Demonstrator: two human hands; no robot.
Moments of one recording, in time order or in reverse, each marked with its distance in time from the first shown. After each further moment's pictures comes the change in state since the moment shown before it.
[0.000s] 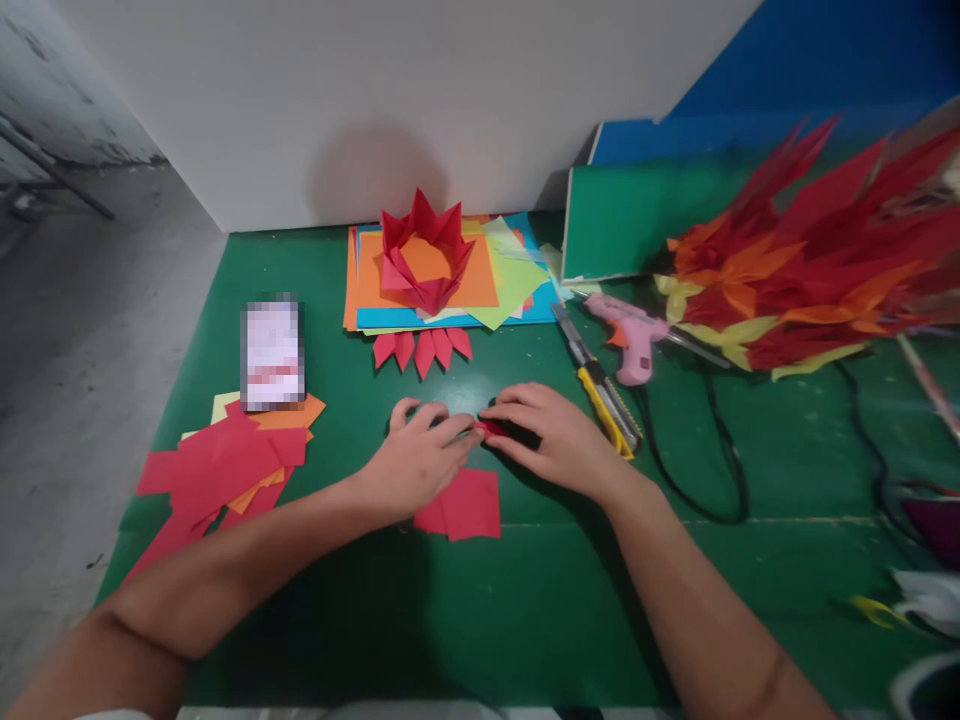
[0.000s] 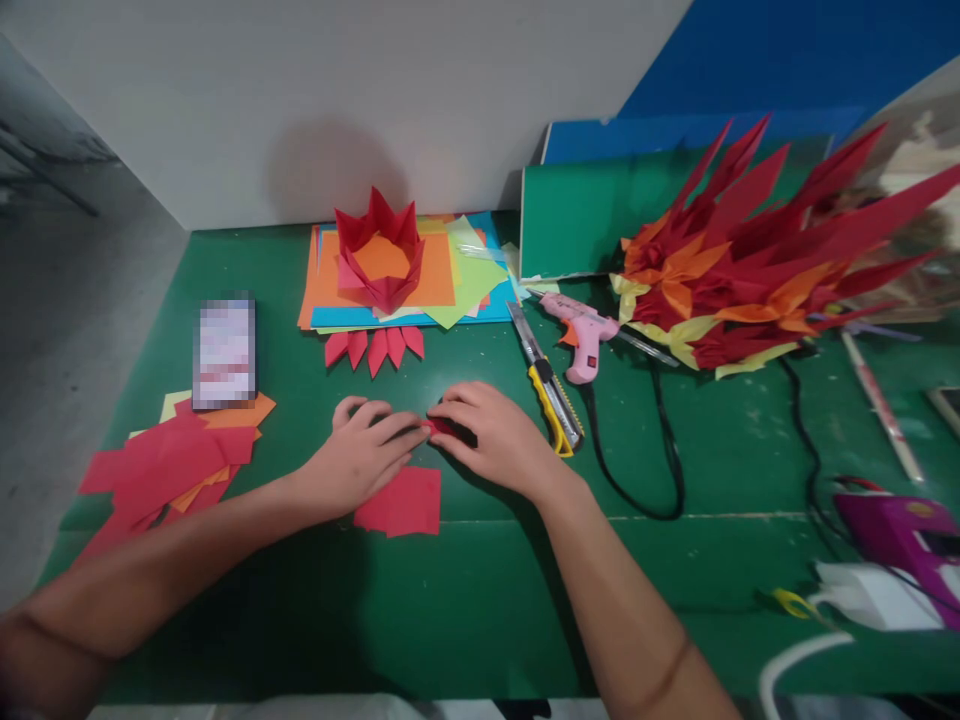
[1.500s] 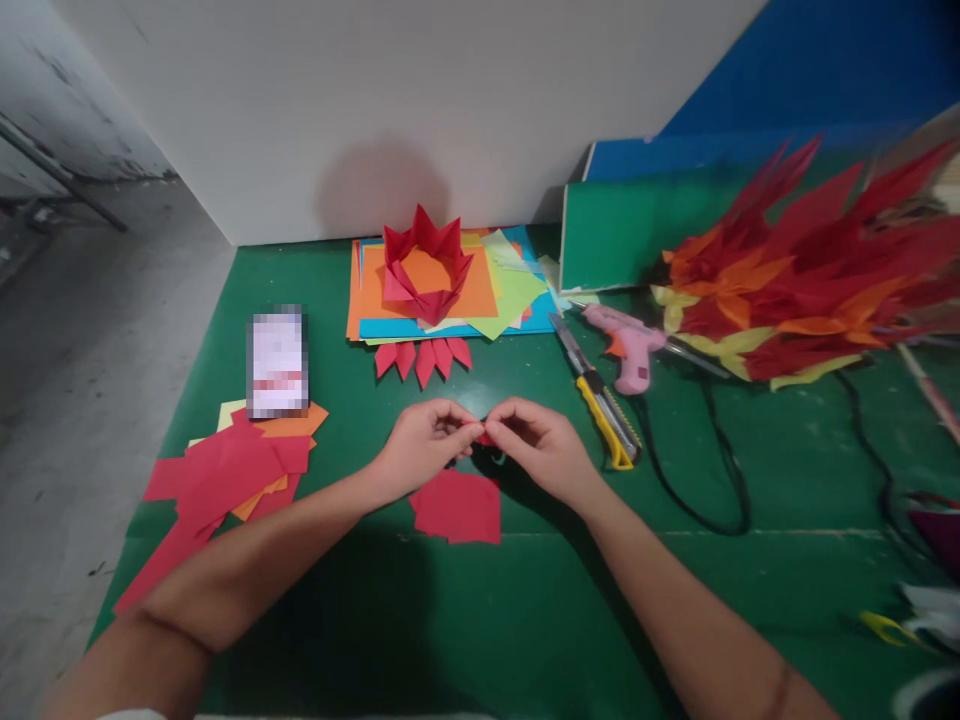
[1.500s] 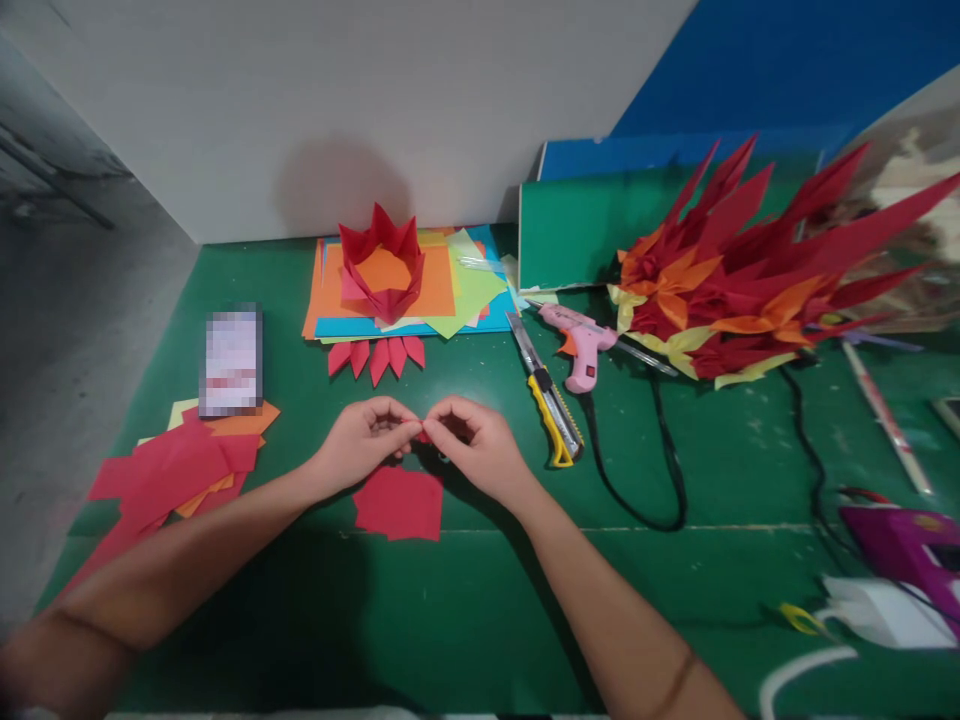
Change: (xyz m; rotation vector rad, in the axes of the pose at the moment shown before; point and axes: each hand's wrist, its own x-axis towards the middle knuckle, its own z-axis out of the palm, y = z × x) left_hand 0.028 -0.002 0.003 -1.544 0.103 -0.720; right_hand 0.010 -0.026 0.015 0.673 0.212 0.405
